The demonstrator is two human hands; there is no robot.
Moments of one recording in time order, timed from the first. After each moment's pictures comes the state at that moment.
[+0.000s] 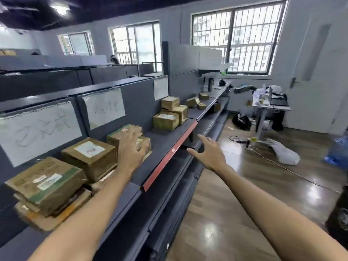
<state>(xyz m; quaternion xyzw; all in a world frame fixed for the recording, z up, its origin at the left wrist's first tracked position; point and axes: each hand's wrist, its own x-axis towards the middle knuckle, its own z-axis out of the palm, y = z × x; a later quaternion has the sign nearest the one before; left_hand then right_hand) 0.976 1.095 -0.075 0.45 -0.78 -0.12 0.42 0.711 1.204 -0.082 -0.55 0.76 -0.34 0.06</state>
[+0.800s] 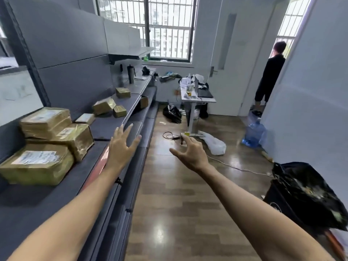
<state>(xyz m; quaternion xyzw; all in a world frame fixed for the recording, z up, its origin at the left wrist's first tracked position) 0.435 0.738 -0.115 0.30 -0.84 -0.28 0.36 0.270 0.934 -0.106 -0.38 0.87 -0.32 0.02</state>
